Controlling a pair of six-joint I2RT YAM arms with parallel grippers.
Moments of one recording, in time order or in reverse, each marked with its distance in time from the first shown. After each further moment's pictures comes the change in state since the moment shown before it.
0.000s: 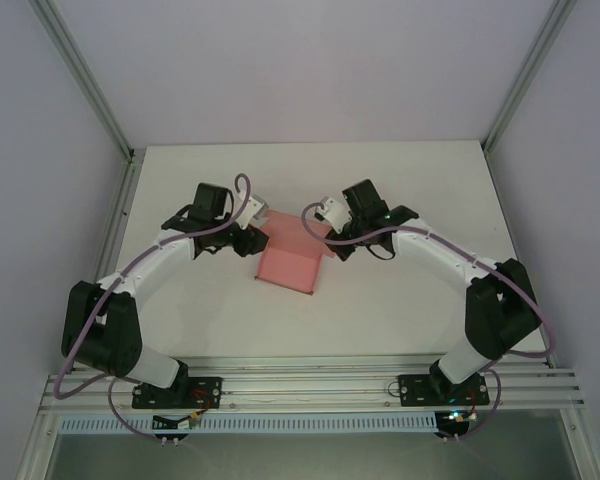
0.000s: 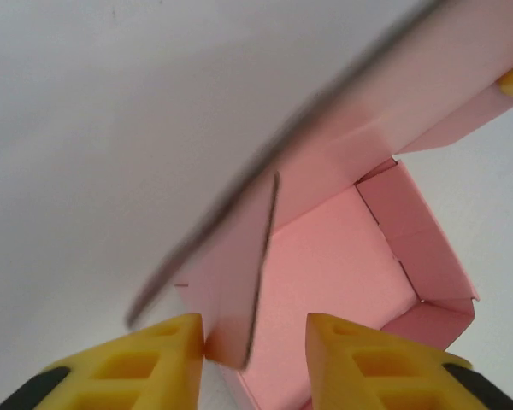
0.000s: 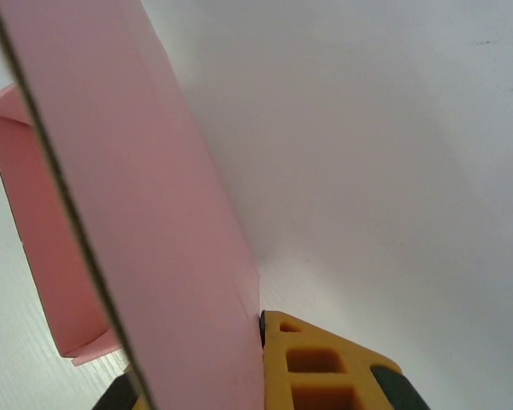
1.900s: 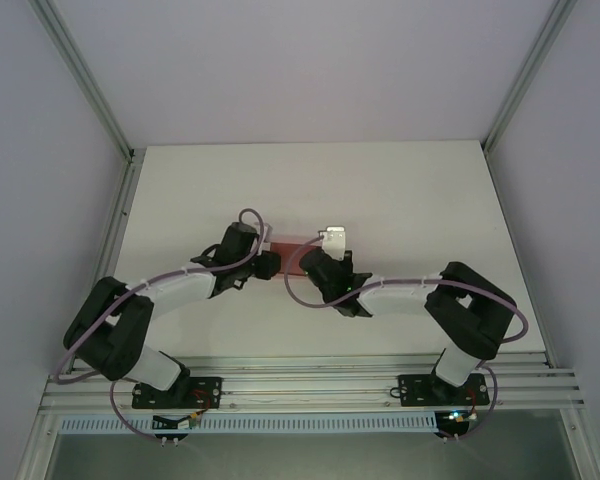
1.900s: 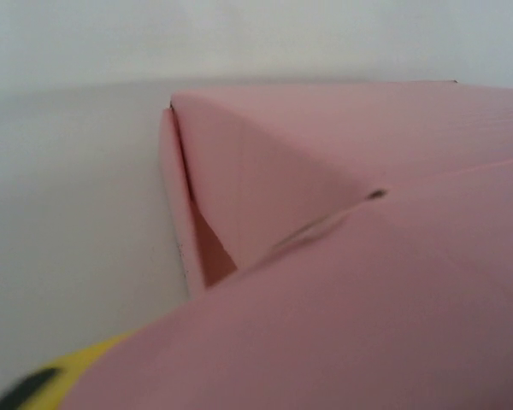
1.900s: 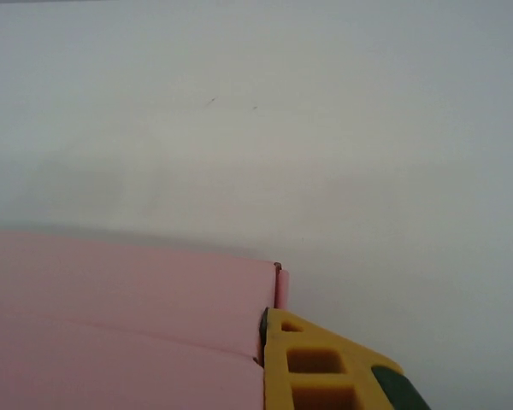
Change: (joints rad) left arm -0.217 -0.022 -0.340 0.408 -0.352 -0.591; right arm 0.403 0.072 -0.413 0.763 1.039 0.843
